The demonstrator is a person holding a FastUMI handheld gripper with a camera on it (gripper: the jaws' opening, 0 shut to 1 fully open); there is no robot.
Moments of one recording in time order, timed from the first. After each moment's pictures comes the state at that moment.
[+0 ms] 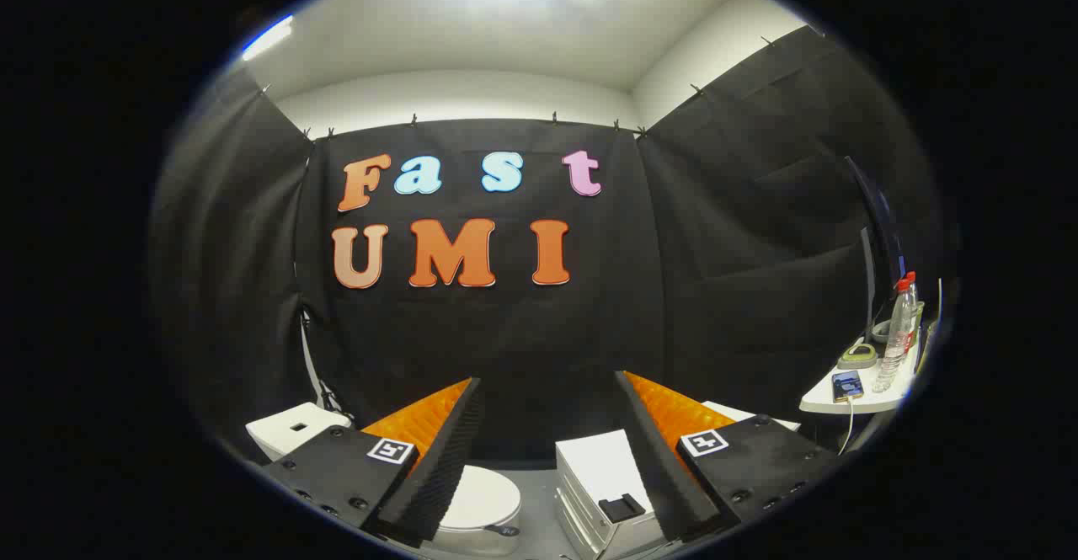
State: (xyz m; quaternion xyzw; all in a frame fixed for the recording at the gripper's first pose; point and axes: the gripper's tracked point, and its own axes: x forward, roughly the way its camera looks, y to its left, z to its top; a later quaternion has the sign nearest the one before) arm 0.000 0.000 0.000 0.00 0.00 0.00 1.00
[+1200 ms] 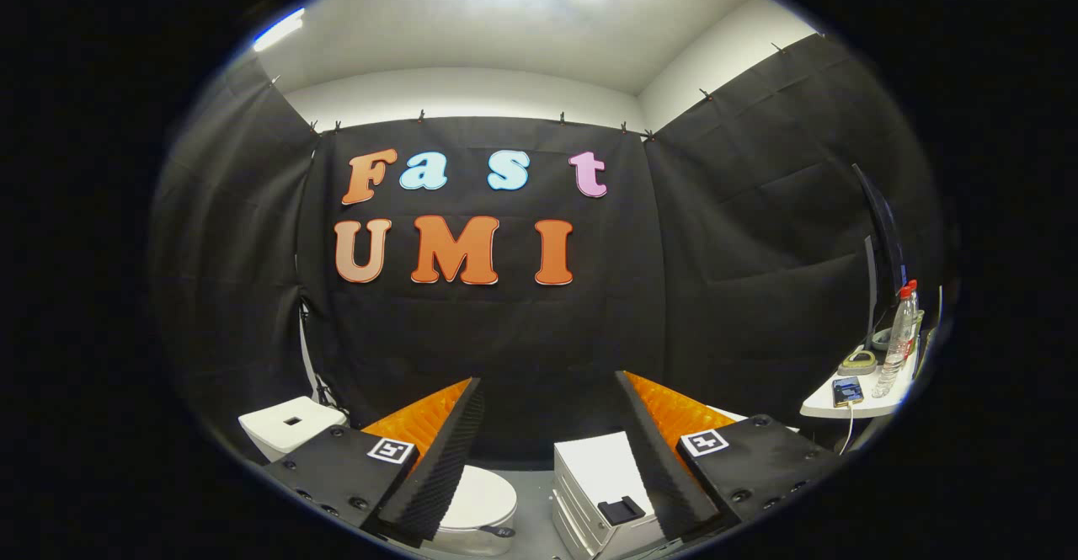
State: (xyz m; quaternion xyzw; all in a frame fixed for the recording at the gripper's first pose) arm 0.008 0.005 -0.005 -0.02 0.00 0.00 1.00
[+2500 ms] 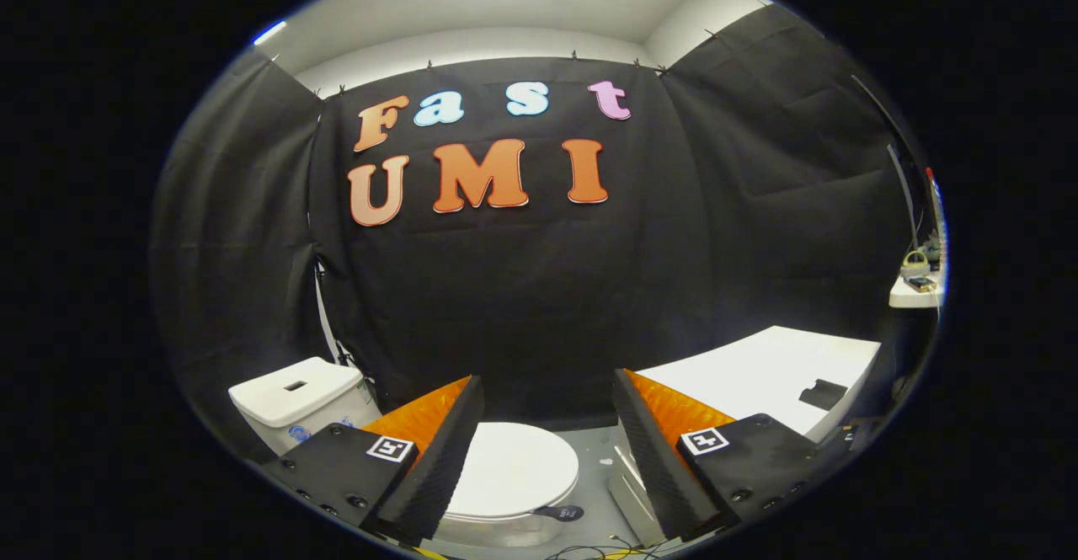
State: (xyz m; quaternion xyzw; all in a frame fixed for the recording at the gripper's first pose) arm 0.068 0.088 -0.234 0.04 0.08 0.03 1.00
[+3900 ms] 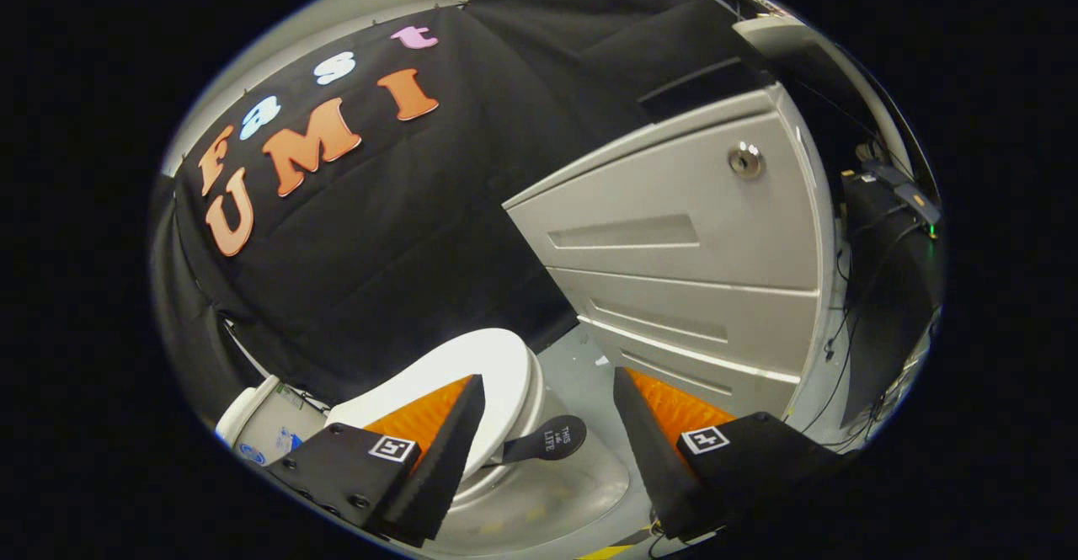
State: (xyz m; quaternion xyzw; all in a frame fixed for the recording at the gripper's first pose) arm 0.048 0.041 -0.550 0.28 0.24 -0.14 0.92
